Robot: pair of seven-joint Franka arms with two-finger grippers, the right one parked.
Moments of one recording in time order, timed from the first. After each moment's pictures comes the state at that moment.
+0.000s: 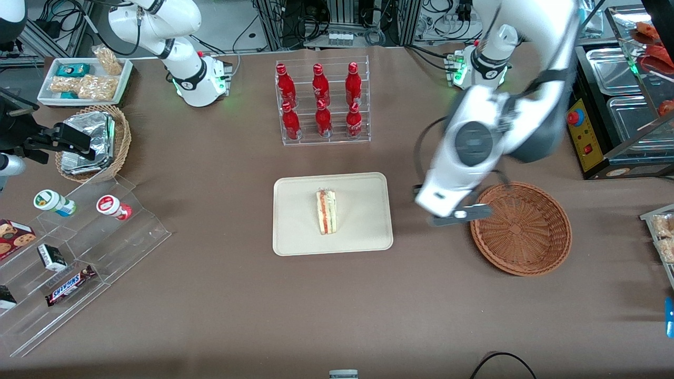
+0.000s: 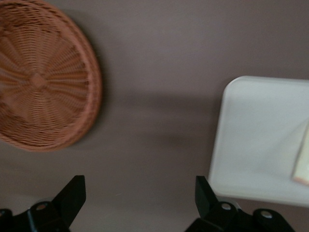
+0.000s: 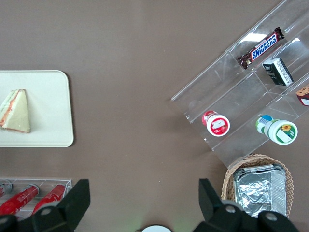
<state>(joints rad) -0.47 0.25 0.09 -1.69 0.00 1.76 -0.46</state>
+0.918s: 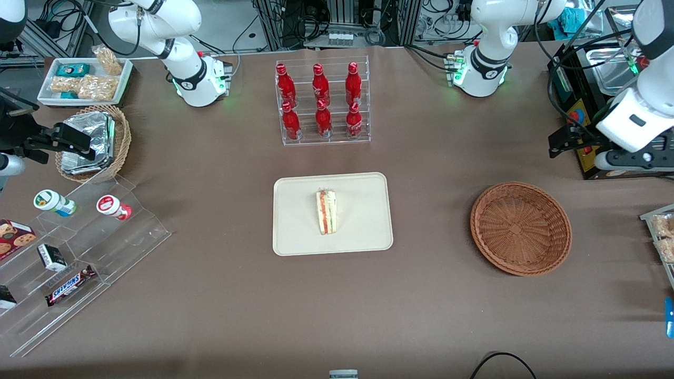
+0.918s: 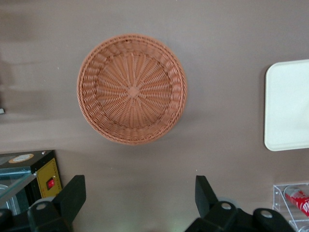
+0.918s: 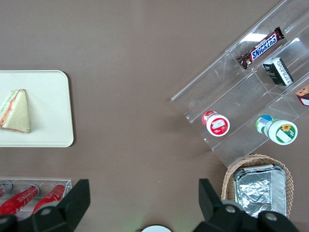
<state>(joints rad) 0.05 -0.05 -0.11 -1.70 0.00 1.61 -0.01</state>
